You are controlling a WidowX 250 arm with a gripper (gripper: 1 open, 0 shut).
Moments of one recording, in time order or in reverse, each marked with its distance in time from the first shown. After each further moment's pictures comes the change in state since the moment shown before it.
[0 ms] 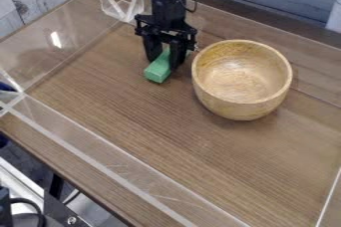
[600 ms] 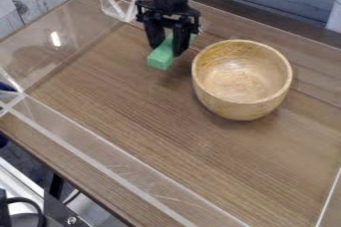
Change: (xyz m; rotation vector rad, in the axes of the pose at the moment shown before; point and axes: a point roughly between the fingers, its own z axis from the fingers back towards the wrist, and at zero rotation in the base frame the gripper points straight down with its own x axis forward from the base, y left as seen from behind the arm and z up) arm 0.000 -0.007 0.031 -0.027 -0.043 0.012
